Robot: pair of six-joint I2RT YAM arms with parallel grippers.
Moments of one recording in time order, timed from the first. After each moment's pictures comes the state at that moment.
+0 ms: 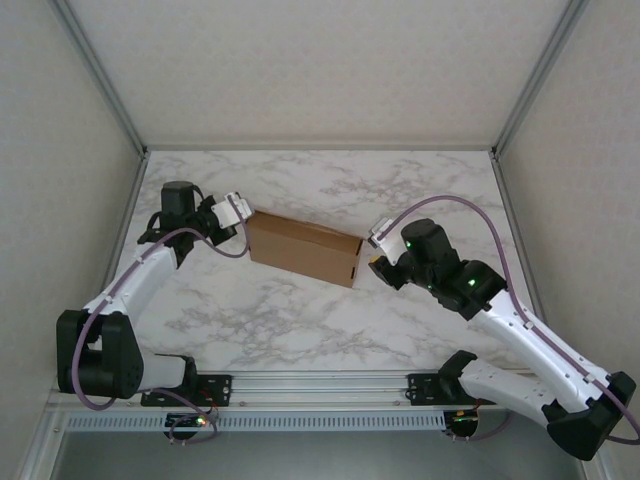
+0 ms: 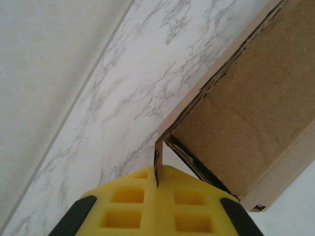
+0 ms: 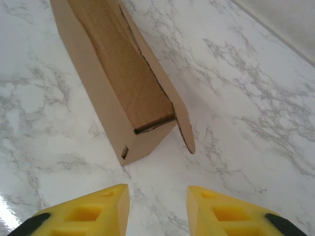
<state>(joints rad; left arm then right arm) -0.05 1.32 0.89 -0.20 0.50 0.95 0.73 0.94 0.97 -0.73 0.08 -0.21</state>
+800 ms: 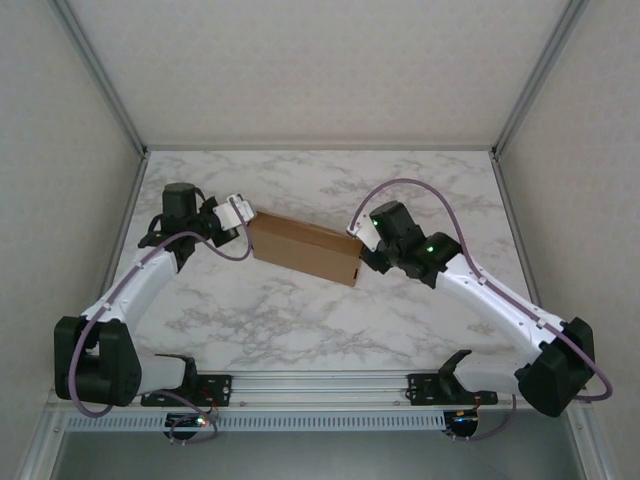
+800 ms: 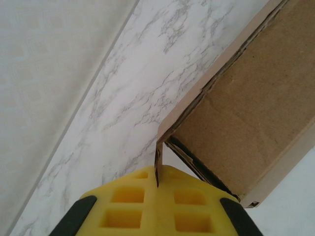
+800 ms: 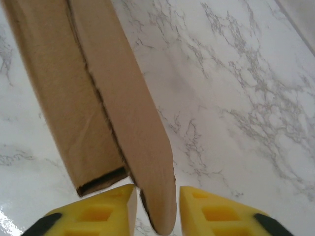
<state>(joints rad) -0.07 1.29 0.87 -0.19 0.49 0.94 0.71 1.25 1.07 -0.70 0.17 -0.35</state>
